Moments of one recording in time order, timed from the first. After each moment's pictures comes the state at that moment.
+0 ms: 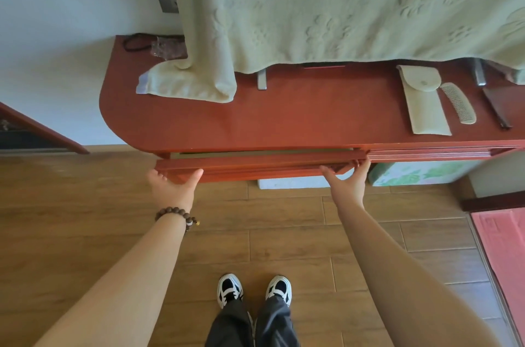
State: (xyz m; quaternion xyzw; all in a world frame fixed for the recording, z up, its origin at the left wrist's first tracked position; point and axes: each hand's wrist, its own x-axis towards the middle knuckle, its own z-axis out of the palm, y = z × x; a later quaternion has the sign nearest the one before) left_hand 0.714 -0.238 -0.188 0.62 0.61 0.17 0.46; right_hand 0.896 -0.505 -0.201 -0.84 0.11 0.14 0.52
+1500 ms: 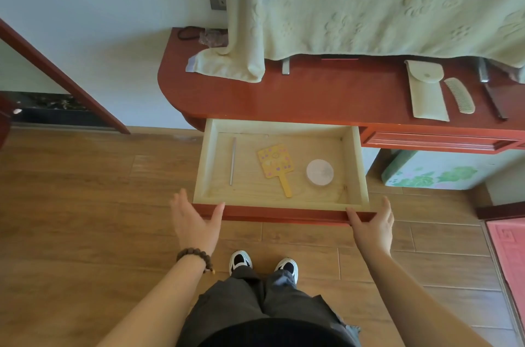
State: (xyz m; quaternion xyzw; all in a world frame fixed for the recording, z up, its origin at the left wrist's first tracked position) left_hand 0.565 -0.353 -0.148 0.74 0.57 0.09 0.33; right_hand 0.761 -0.612 -0.151 -0.92 0.08 0.17 0.35
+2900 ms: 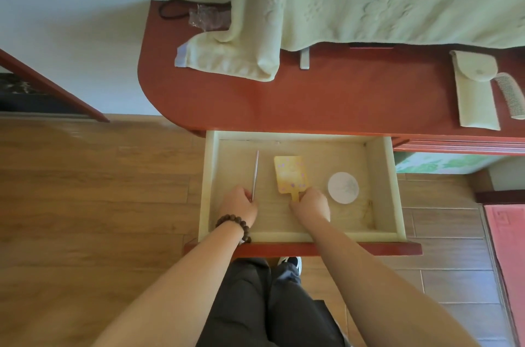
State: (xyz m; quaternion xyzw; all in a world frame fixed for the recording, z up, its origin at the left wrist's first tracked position) left_hand 0.684 -0.290 -0.203 0.77 0.47 -0.17 0.39; right_hand 0.781 -0.416 -0.201 -0.91 0.00 0.39 0.17
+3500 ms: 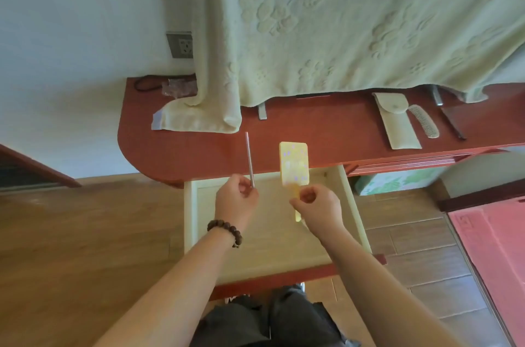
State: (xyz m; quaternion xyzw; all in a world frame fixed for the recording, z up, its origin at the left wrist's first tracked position) left_hand 0.749 -0.284 -0.108 0.77 0.38 0.06 0.51; right_hand 0.812 -0.440 -0.072 -0.91 -0.01 0.22 0.37
